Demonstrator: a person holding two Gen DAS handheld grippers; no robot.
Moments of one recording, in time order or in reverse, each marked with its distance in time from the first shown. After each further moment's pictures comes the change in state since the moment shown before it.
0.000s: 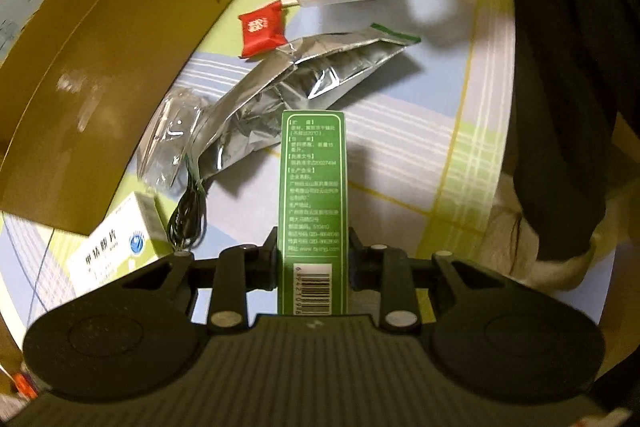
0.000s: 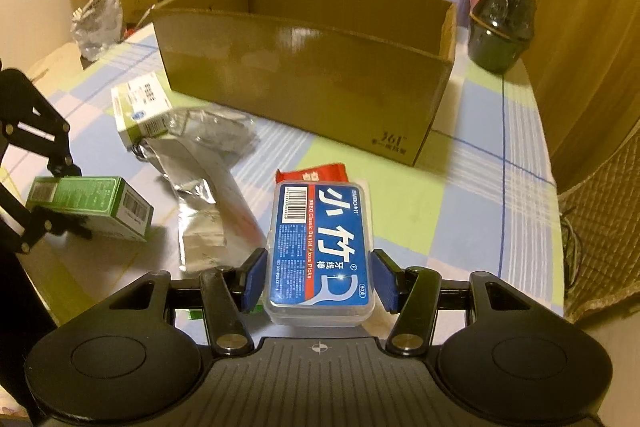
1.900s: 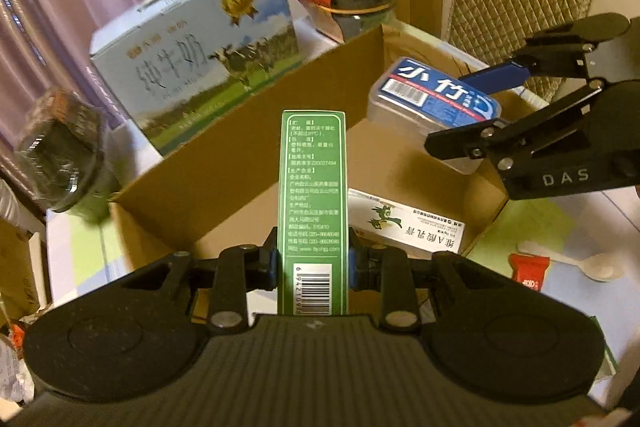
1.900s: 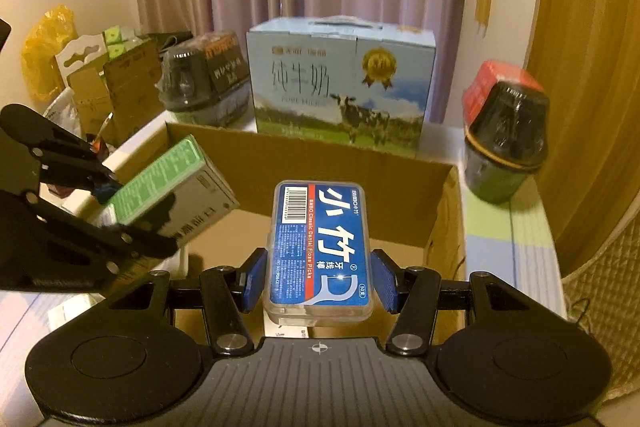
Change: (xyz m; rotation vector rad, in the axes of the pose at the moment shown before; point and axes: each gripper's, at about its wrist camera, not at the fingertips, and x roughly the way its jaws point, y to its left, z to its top) left arm -0.005 0.233 0.117 -0.420 -0.177 0.219; right arm 0.086 -0.061 0.191 0.131 -0.181 -0.011
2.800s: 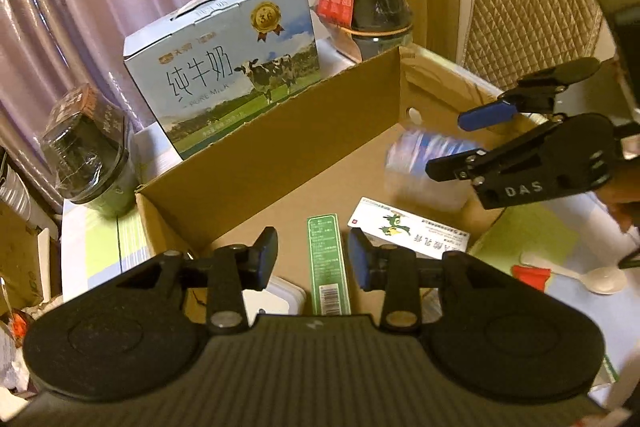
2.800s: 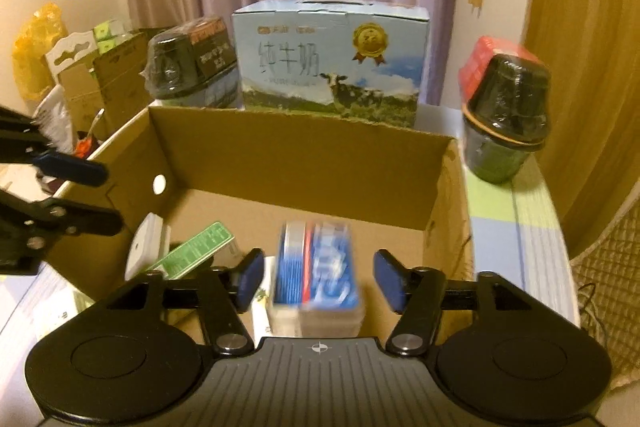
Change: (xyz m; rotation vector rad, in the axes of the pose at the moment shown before) left arm -0.032 0.005 -0.015 -0.071 -0.087 0.048; right arm 0.010 -0.007 -0.012 0.031 -0.002 -0.025
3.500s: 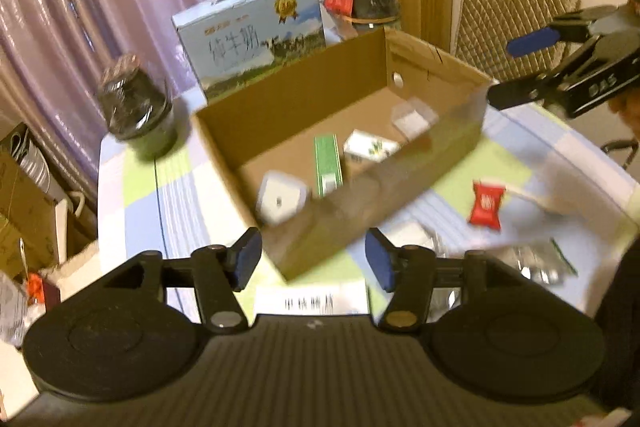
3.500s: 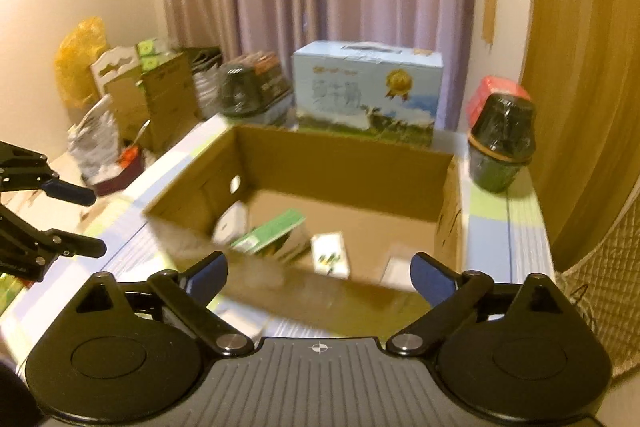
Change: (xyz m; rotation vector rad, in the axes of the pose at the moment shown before) left arm -0.116 -0.002 -0.094 -0.022 0.011 0.019; right arm -0.130 0.049 -0.034 -0.052 -0.035 0.092
